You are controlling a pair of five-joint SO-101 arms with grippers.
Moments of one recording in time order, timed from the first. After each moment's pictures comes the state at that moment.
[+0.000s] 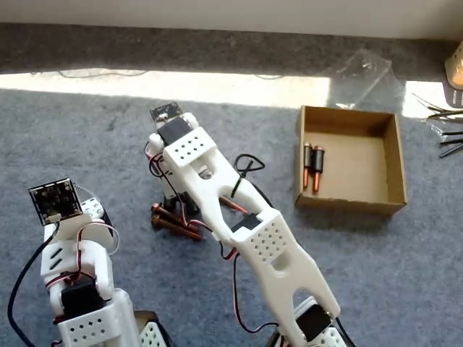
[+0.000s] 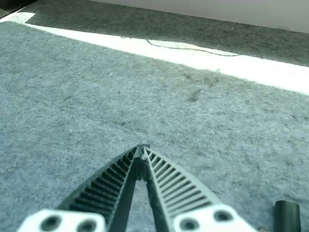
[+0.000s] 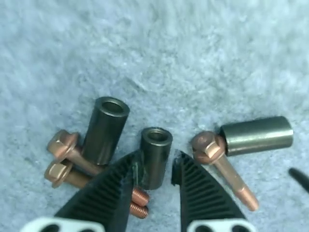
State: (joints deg) left arm -25.6 -103.6 92.2 44.5 3.1; right arm -44.6 52.5 -53.1 98.2 -13.4
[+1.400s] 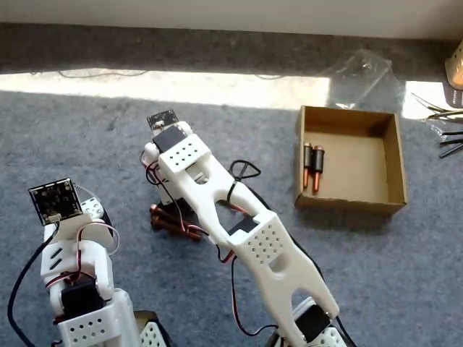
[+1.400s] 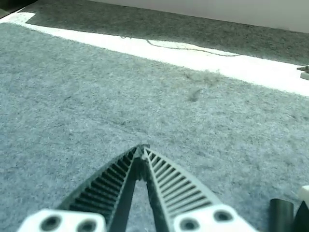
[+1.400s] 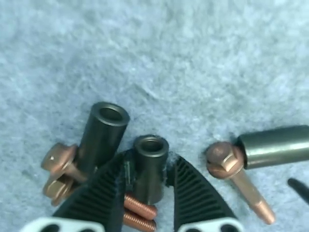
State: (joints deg) left arm -25.6 -103.6 92.2 44.5 3.1; right arm -46.4 52.5 -48.0 93.2 -15.2
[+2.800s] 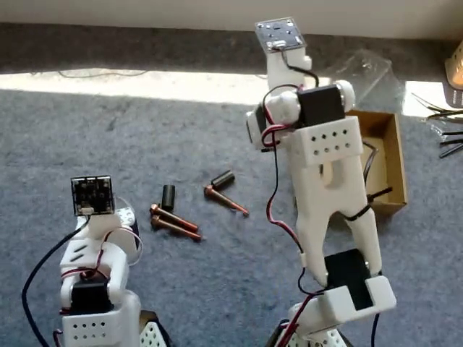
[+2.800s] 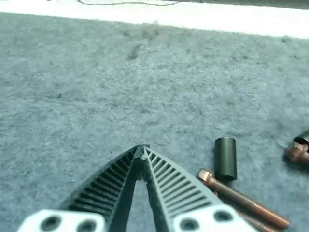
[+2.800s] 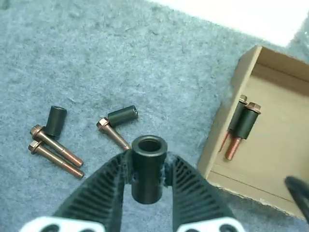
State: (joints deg) left arm -11.7 -103.6 91.1 56.0 3.2; right arm -20.9 -1.0 -29.4 99.9 1.7
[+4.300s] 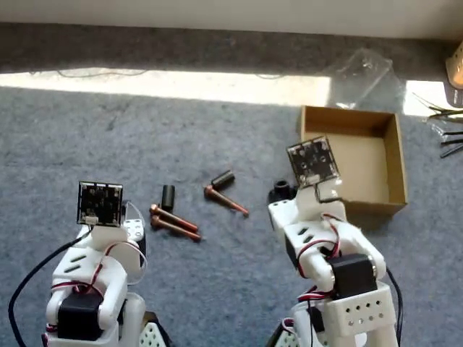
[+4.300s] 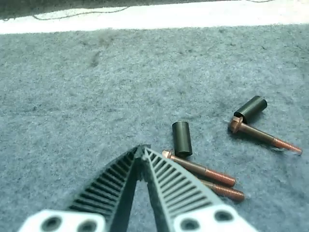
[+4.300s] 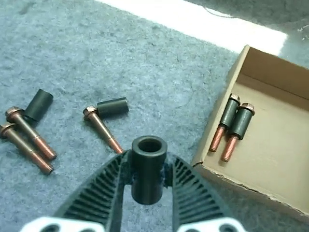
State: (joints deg) left arm -2.6 -103.9 74.5 74.1 3.2; right arm -18.0 -72.0 55.7 62.7 8.0
